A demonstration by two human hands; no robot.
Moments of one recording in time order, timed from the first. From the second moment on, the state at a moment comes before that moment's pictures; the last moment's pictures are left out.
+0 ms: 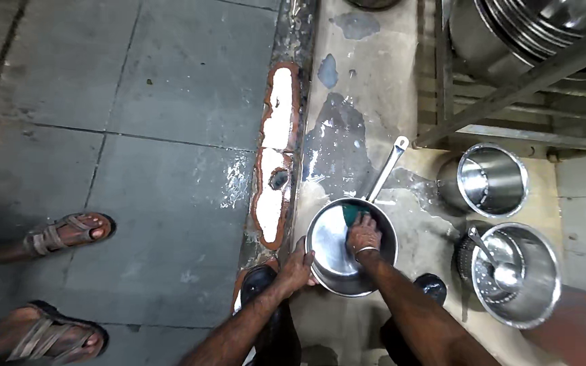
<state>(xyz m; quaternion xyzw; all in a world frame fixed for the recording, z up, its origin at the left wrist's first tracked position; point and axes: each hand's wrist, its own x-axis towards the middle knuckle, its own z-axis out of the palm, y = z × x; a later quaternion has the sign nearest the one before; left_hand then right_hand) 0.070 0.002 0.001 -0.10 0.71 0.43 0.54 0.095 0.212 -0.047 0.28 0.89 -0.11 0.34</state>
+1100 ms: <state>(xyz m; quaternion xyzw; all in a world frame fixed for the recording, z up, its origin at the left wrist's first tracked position) 0.059 -0.010 0.020 0.28 0.90 0.29 0.15 0.117 0.323 0.114 -0.04 0.78 -0.23 0.59</state>
